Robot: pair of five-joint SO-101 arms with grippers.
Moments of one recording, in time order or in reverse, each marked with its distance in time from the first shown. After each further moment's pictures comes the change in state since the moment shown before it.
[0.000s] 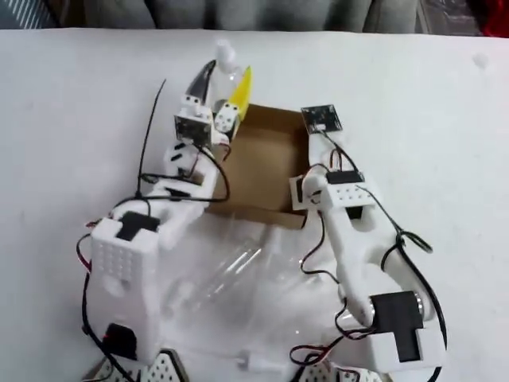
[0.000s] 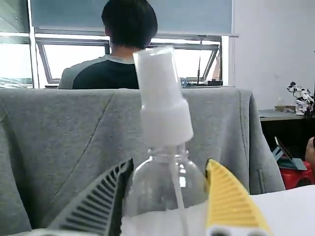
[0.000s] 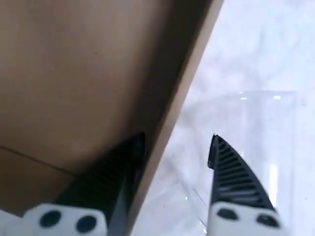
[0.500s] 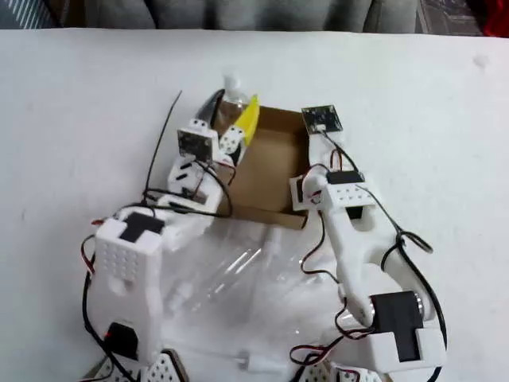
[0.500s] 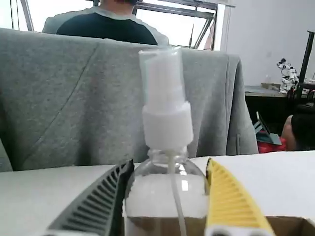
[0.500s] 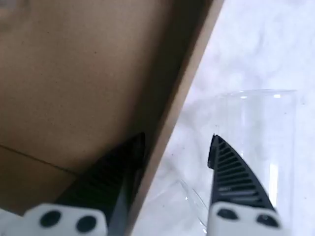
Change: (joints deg) left arm 2.0 -1.6 9.3 -2.2 4.7; right arm 0.0 0.0 0.0 0.0 0.0
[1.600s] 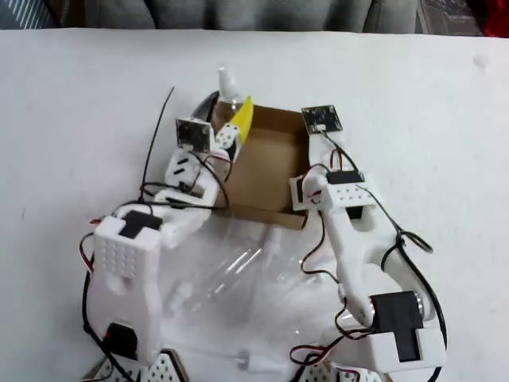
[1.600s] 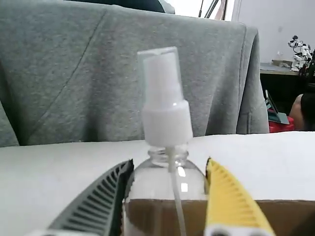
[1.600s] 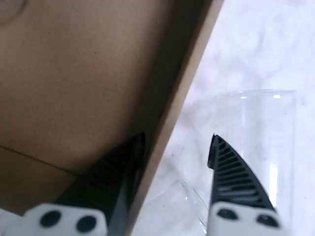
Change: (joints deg) left arm -1.5 2.3 -3.6 8.6 1.0; right arm 0.0 0.0 0.0 0.0 0.0
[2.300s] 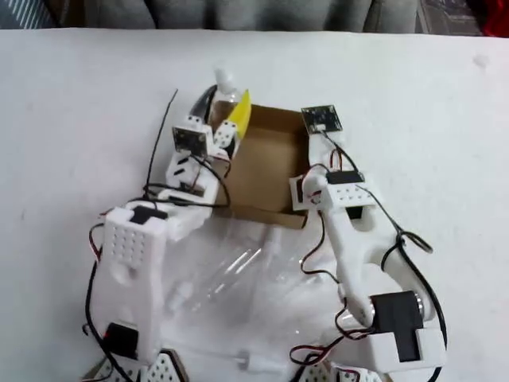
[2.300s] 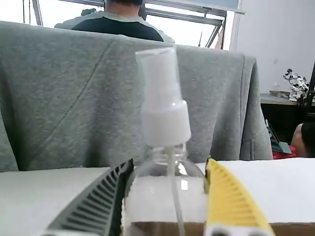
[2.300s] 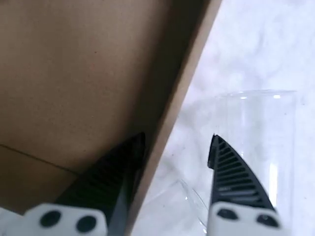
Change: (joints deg) left arm -0.8 8.9 -7.8 -9.6 0.0; right arm 0.0 0.0 0.0 0.0 0.0
